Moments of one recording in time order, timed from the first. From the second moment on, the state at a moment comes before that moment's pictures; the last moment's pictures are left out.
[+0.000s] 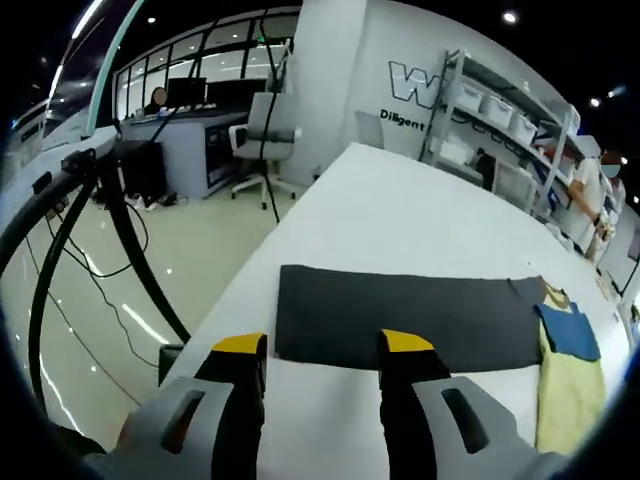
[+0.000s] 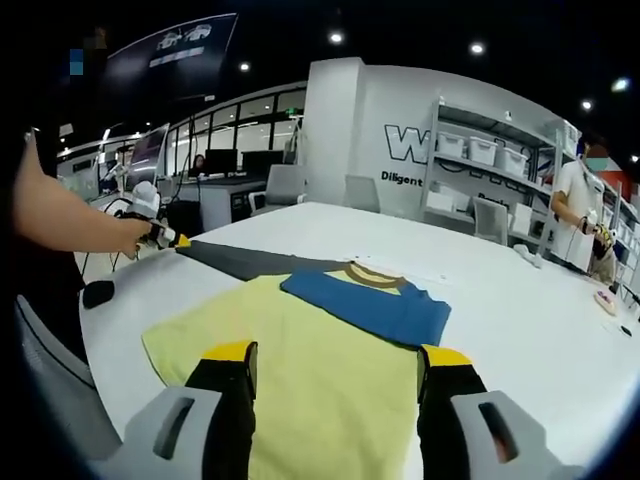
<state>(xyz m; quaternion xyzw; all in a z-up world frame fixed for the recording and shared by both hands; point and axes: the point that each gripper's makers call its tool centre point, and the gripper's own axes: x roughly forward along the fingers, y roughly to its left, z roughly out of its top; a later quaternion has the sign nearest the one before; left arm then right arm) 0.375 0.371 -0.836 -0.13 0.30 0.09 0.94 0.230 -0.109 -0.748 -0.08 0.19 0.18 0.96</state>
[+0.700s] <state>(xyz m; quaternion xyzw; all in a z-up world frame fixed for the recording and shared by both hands) 0.381 0.375 -0.844 -0.12 0.31 0.11 0.94 0.231 -0.112 -0.750 -0.09 0.19 0.17 0.96</state>
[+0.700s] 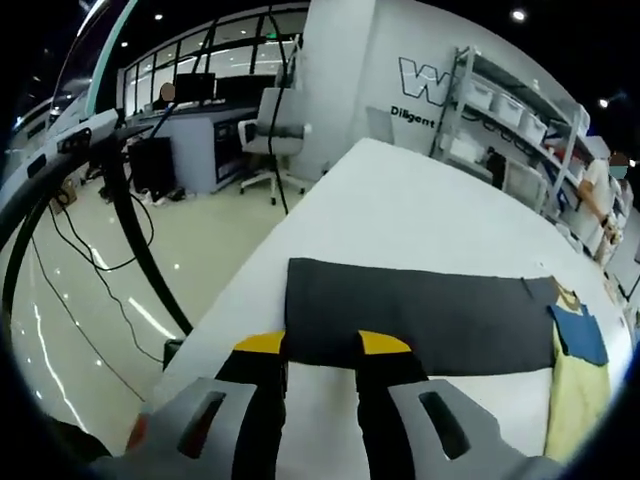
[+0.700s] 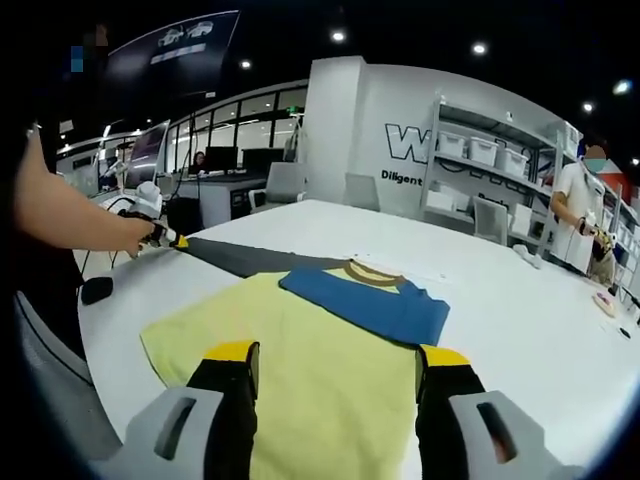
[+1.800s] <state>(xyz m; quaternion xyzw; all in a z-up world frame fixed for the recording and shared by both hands) 0.382 0.382 -0.826 -0.09 0.28 0.13 0.95 0.230 -0.111 -0.749 -0.09 0.19 0.18 0.96</state>
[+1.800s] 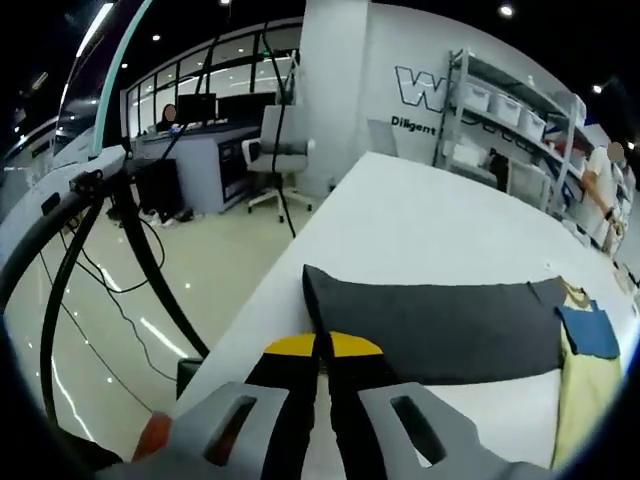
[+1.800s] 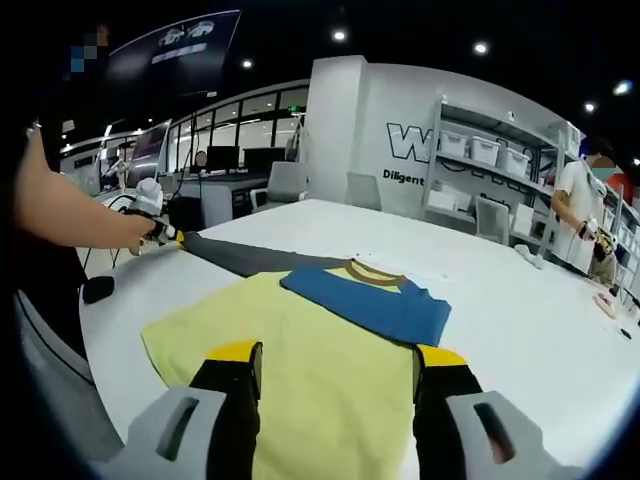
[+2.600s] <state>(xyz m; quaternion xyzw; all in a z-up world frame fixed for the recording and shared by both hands) 0.425 0.322 -0.742 -0.09 0.20 0.06 0.97 0.227 -0.119 -0.737 -0.09 0.18 0.17 0.97</state>
